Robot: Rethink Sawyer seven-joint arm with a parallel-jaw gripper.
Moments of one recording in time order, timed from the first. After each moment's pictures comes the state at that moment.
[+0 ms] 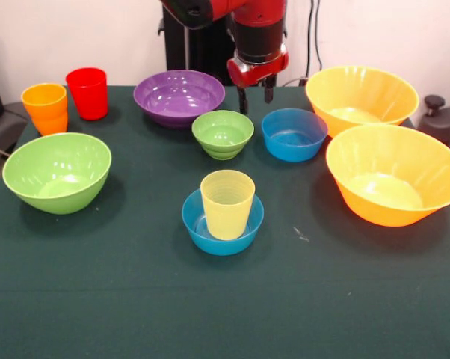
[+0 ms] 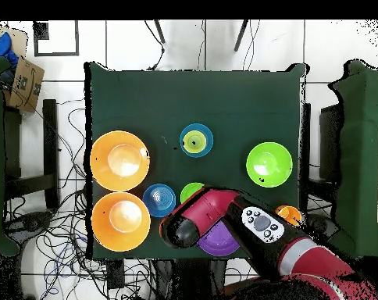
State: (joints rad) arm -0.64 -0.56 0.60 2.07 -0.99 0.54 1.91
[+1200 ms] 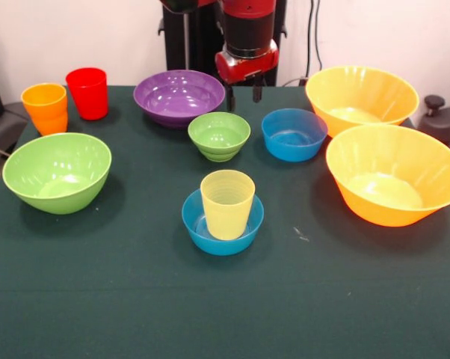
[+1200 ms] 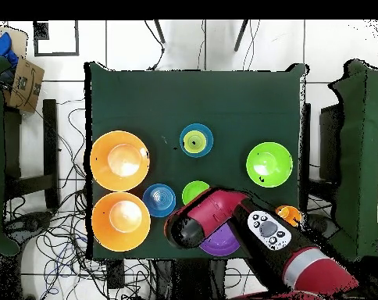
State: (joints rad) arm -0.64 -0.62 0.56 2.07 -0.96 0.52 1.91
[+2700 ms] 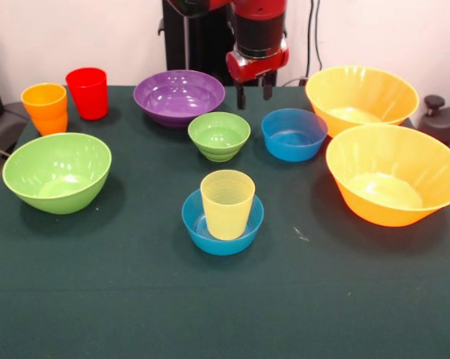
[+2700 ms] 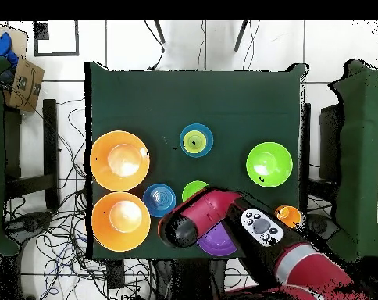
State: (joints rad) arm -0.61 -0.61 0.55 2.07 -0.91 0.52 1.91
